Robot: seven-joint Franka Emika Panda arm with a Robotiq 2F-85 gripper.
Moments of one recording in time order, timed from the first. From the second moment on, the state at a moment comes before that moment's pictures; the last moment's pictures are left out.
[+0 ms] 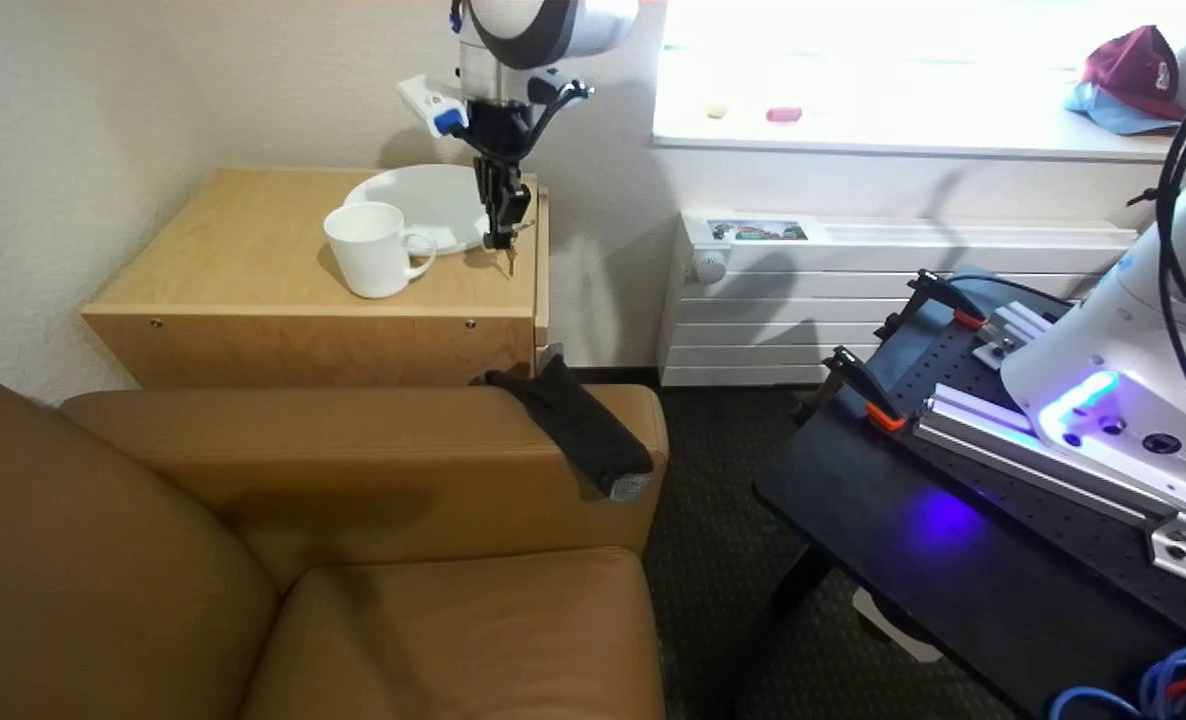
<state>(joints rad) 0.34 0.72 0.10 -1.70 0.12 2.45 2.13</state>
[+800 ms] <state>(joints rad) 0.42 0.90 0.06 -1.62 0.09 2.75 2.13</state>
